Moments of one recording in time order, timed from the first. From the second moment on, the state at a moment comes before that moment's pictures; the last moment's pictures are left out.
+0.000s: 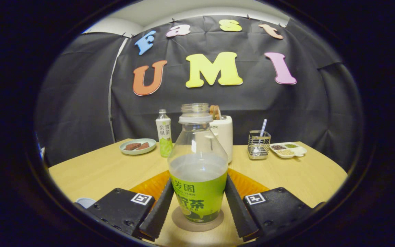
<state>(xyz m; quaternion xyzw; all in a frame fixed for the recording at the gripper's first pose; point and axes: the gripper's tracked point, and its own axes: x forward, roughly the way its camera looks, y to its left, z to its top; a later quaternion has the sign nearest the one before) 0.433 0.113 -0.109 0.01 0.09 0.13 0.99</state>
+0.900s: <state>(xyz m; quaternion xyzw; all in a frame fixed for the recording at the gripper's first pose) 0.292 0.102 -0.008 -0.01 0.05 0.09 0.99</state>
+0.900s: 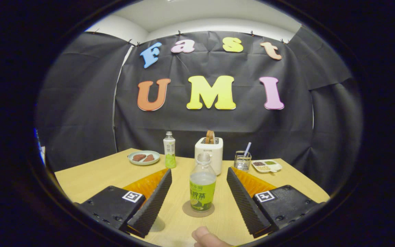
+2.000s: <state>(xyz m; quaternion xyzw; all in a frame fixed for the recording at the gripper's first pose) 0.020 0.018 0.055 0.01 0.02 0.02 1.00</state>
